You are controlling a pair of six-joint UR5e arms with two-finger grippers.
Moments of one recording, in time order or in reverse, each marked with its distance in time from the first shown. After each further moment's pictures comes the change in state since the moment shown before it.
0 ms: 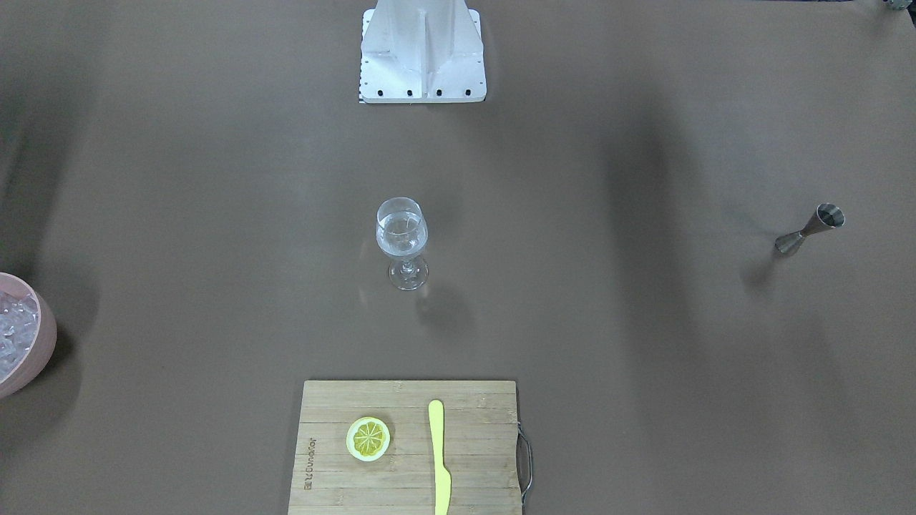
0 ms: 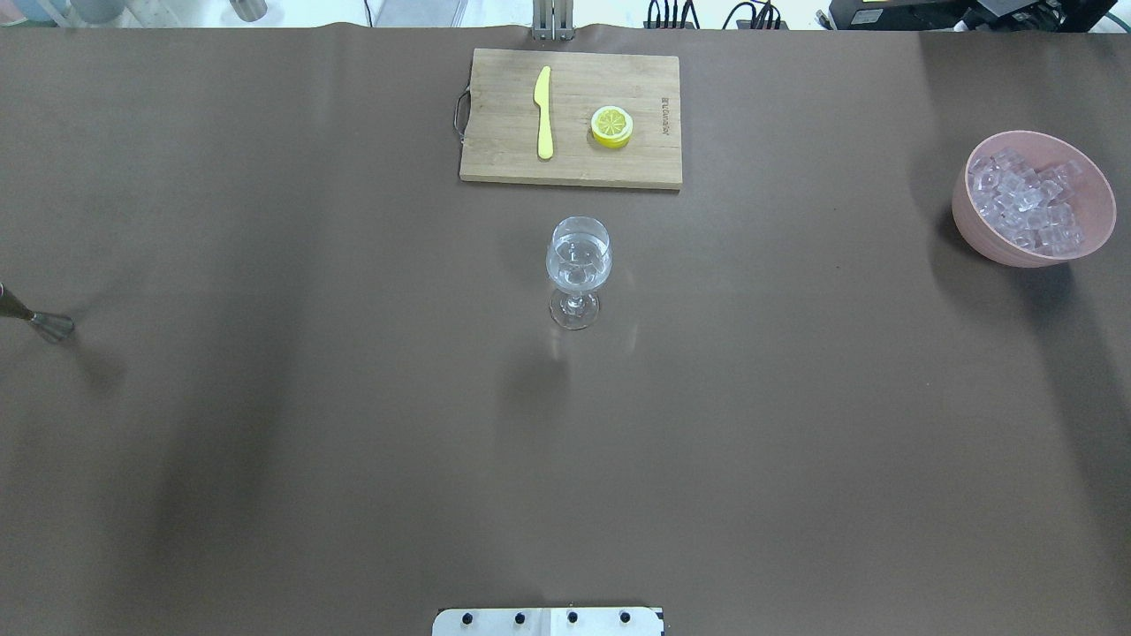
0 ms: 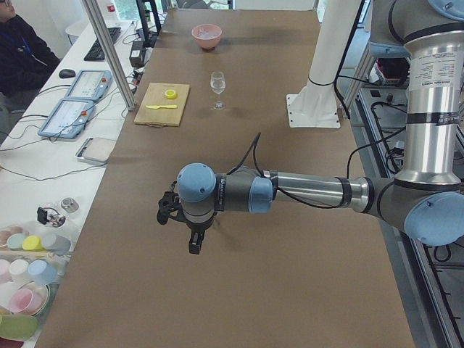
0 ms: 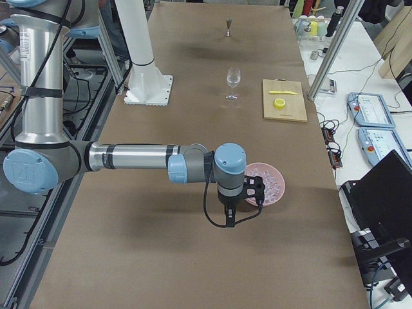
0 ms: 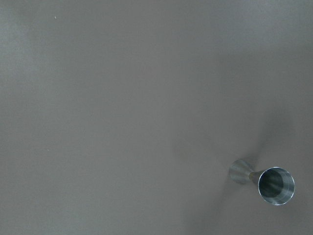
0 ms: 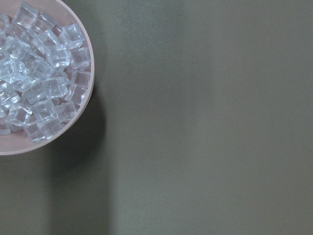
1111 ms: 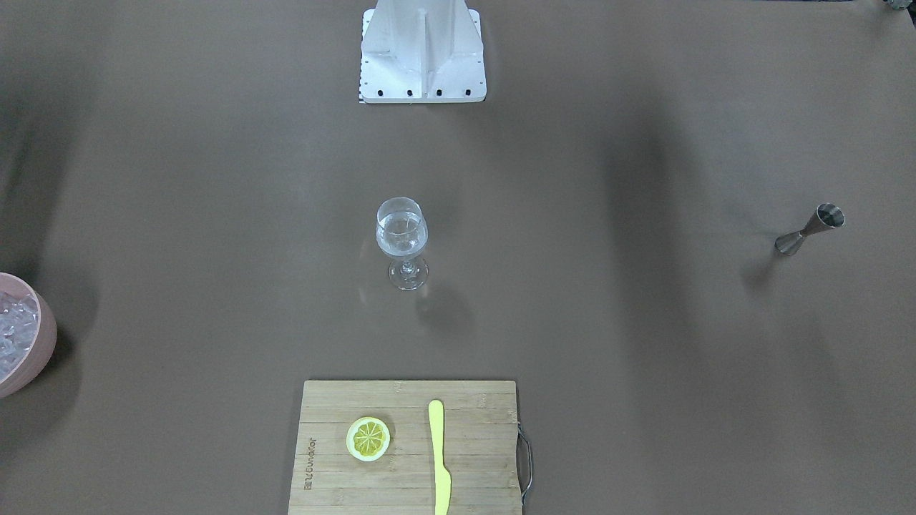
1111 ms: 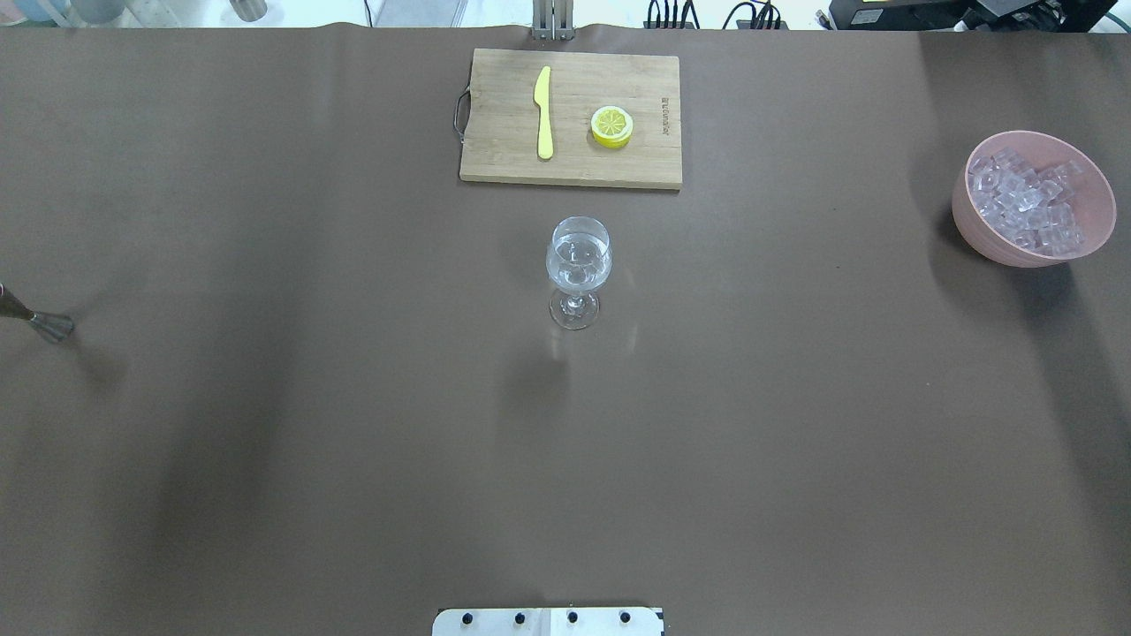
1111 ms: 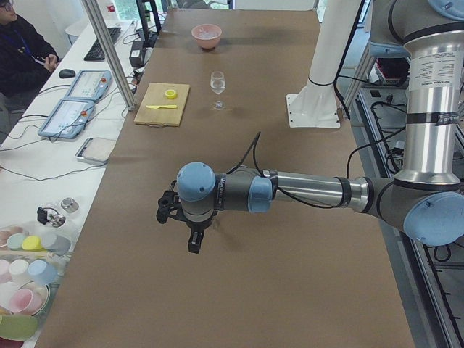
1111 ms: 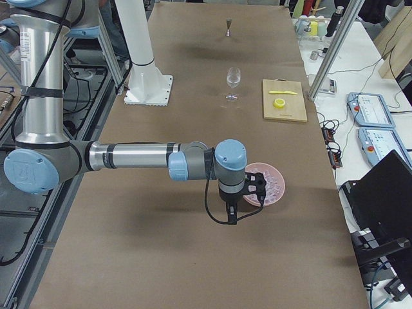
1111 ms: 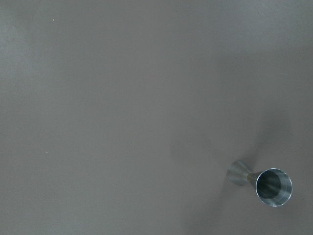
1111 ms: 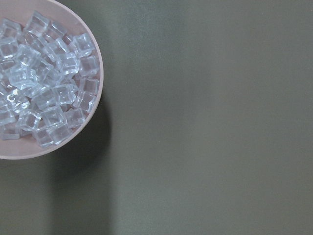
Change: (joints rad) left arm 0.001 -0.005 -0.001 -0.002 -0.003 0.001; right arm -0.001 0.007 0.028 0.004 -0.003 0.000
